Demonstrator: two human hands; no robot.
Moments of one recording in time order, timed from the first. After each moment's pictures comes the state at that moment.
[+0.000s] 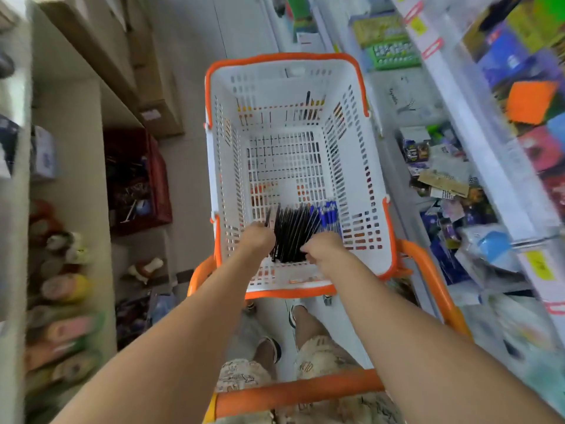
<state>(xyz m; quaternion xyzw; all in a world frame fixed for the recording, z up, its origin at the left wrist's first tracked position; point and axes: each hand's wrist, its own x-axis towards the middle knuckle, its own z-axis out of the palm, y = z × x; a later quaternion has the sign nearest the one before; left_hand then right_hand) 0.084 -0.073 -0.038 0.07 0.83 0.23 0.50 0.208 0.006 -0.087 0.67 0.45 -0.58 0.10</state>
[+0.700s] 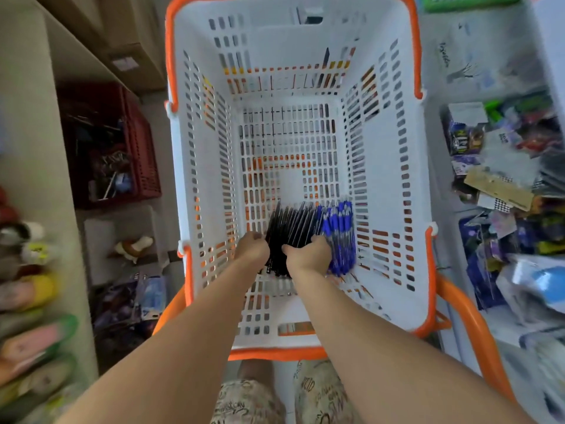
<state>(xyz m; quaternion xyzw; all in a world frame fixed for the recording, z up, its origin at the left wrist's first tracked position) 0.062 -0.043 -0.162 -0.05 0.82 0.18 0.55 0.156 0.001 -0.176 0.76 0.46 -0.45 0.07</state>
